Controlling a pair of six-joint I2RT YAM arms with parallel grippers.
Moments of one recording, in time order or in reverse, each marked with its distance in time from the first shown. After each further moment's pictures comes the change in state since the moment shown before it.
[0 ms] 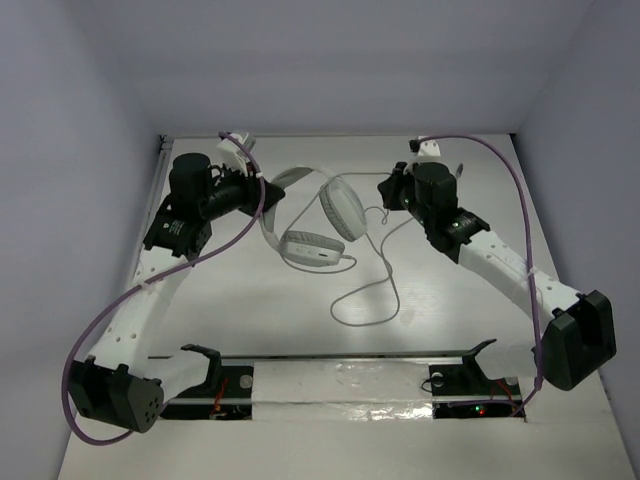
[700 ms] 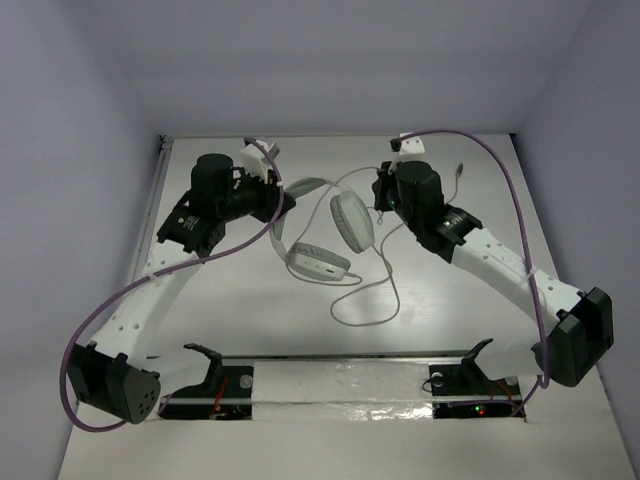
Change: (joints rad) left arm -0.108 0.050 0.027 -0.071 -0.097 0.080; right arm 0.129 0.015 0.102 -0.125 0.170 -0.097
